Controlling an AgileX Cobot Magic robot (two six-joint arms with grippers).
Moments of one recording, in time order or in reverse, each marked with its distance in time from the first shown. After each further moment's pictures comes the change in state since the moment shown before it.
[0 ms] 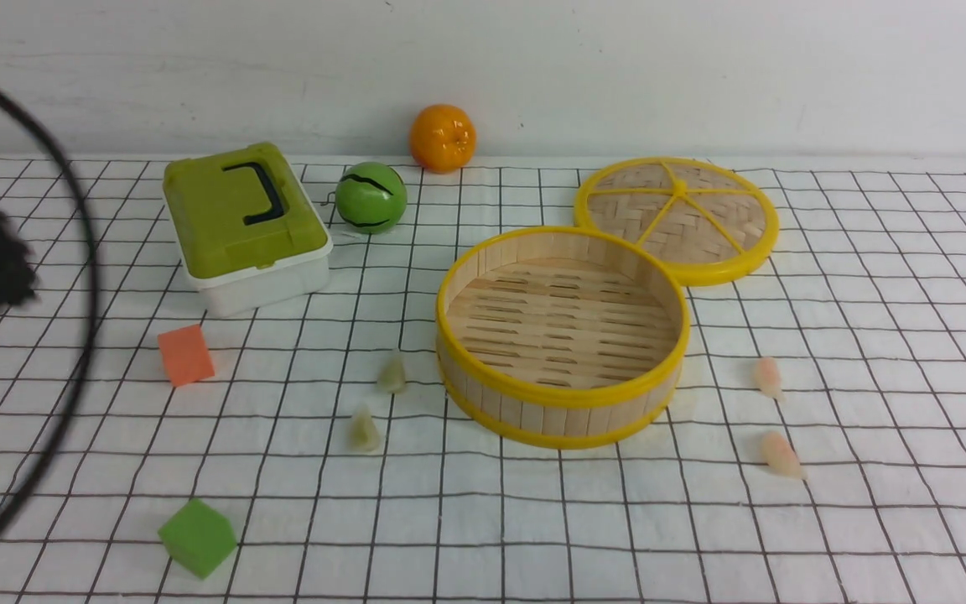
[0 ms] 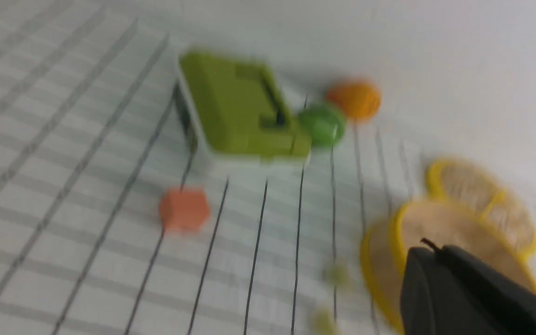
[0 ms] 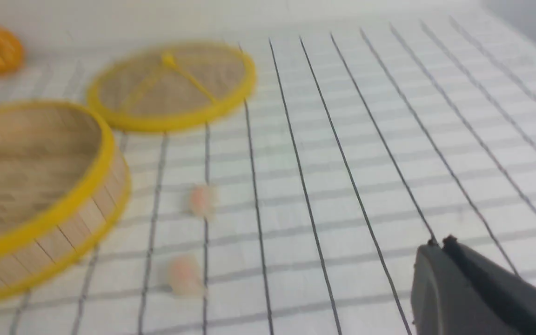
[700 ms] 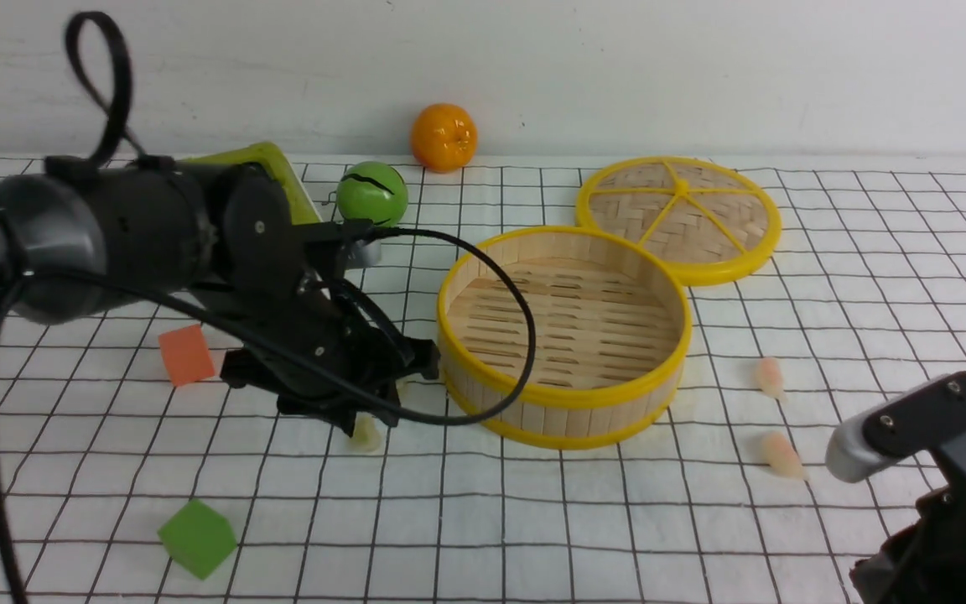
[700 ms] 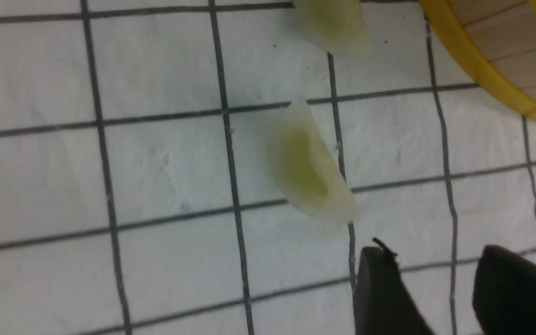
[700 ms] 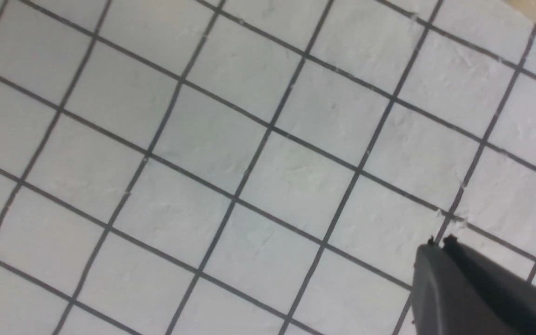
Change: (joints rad) right arm 0.417 0.460 -0.208 0.364 0.328 -0.522; left arm -0.240 0.927 -0.525 -0.084 0.269 0.237
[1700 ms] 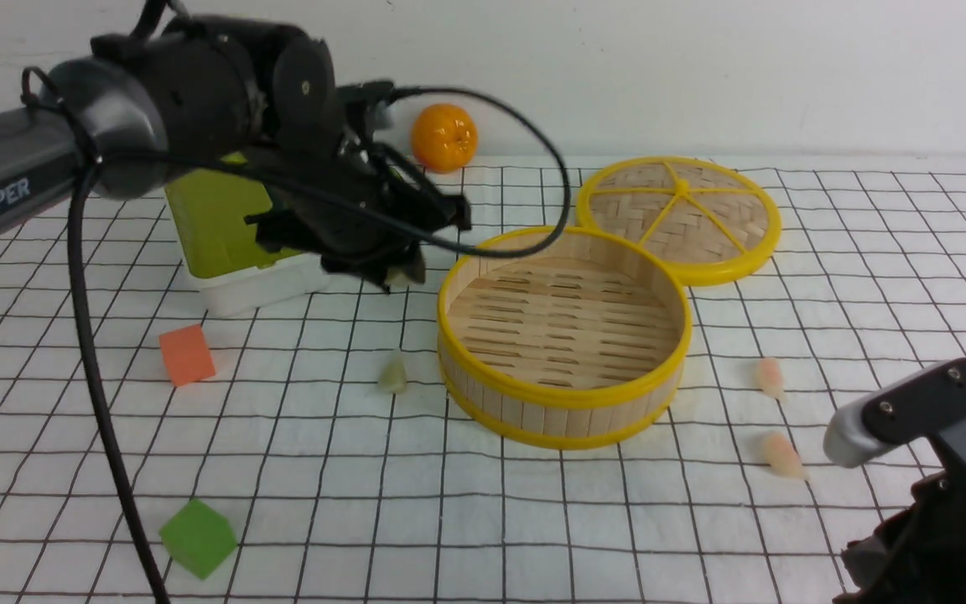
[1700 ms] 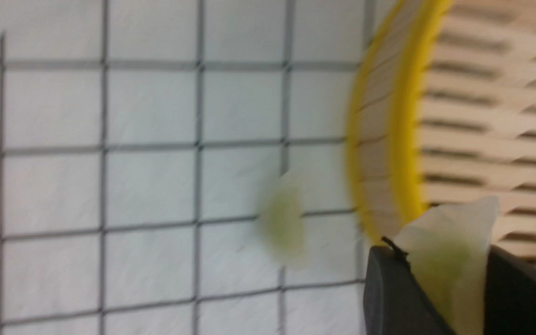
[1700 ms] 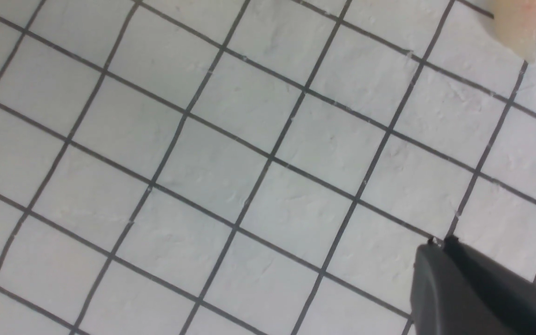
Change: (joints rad) right arm 0.001 0.000 -0.002 0.004 -0.046 -0.002; left arm -0.016 0.120 -0.459 0.095 0.148 -0.140
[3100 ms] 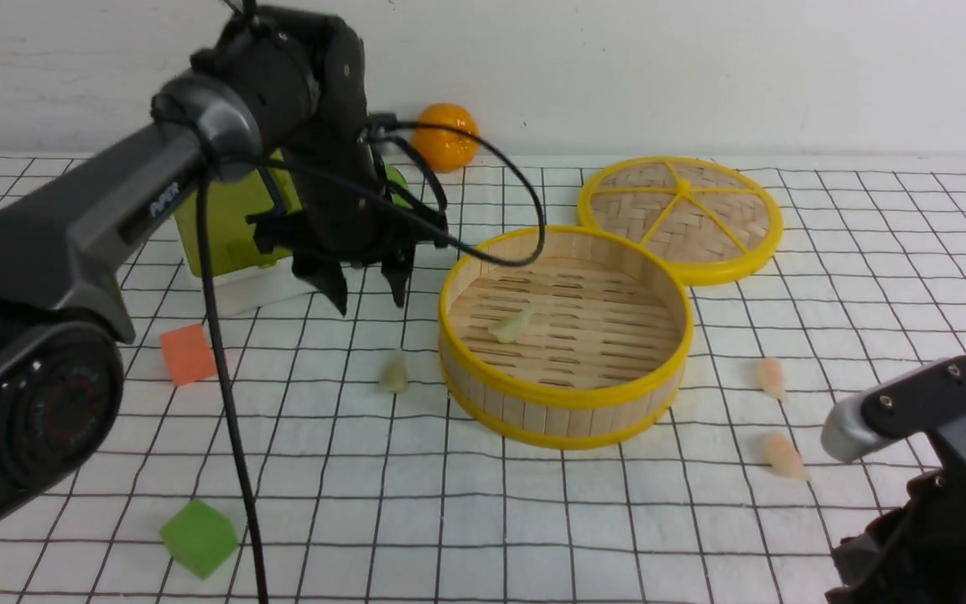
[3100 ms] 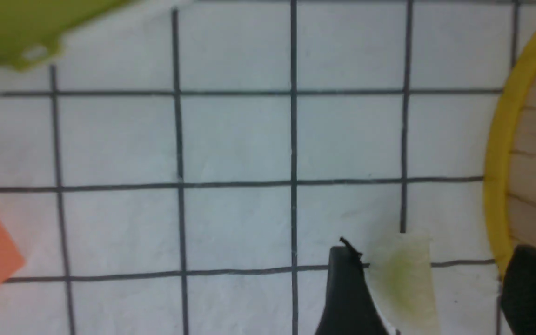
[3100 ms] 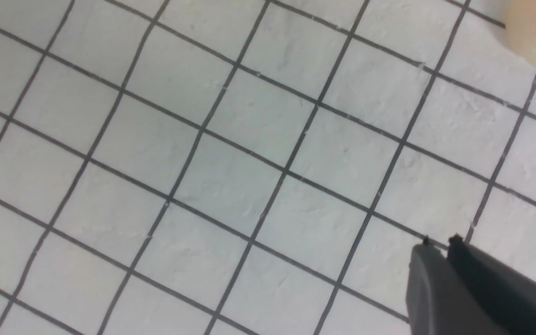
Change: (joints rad) right arm 0.000 0.001 0.000 0.034 -0.017 0.000; left arm 0.072 0.395 -0.455 0.059 0.404 0.029
